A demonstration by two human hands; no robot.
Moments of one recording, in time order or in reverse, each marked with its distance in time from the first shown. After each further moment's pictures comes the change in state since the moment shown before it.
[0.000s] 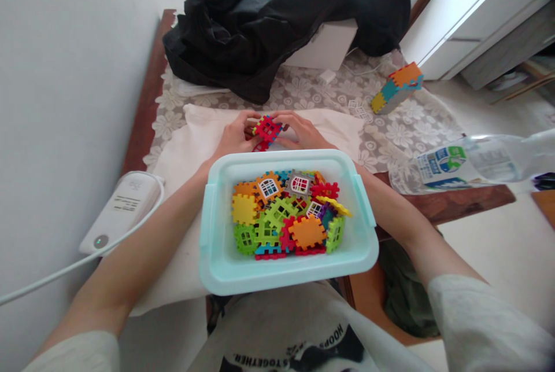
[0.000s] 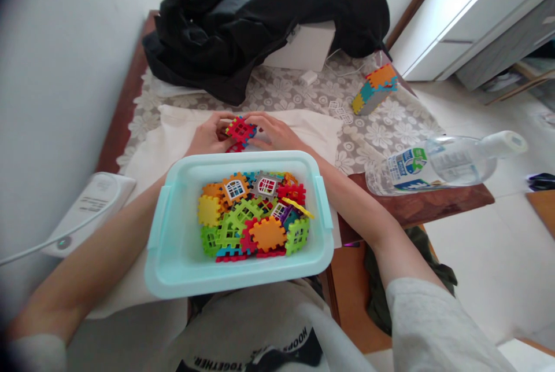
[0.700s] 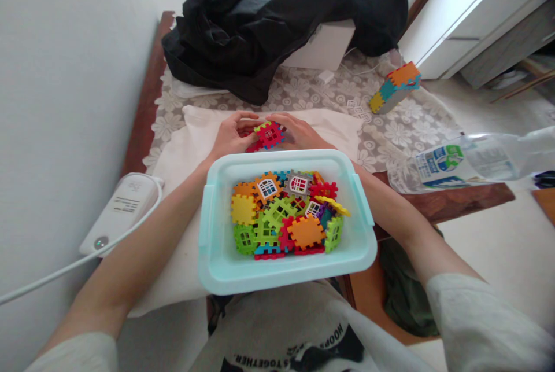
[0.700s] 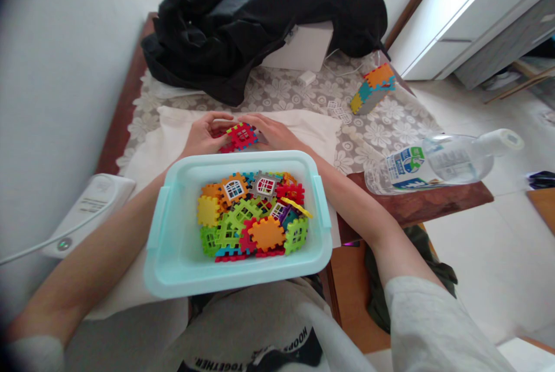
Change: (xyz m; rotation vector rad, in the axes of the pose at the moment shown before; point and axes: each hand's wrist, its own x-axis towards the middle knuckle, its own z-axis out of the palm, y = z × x) left_hand -0.001 0.010 0.000 -0.191 0.058 -0.069; right_hand 0.002 -0.004 -0.003 -0.009 -0.097 0.025
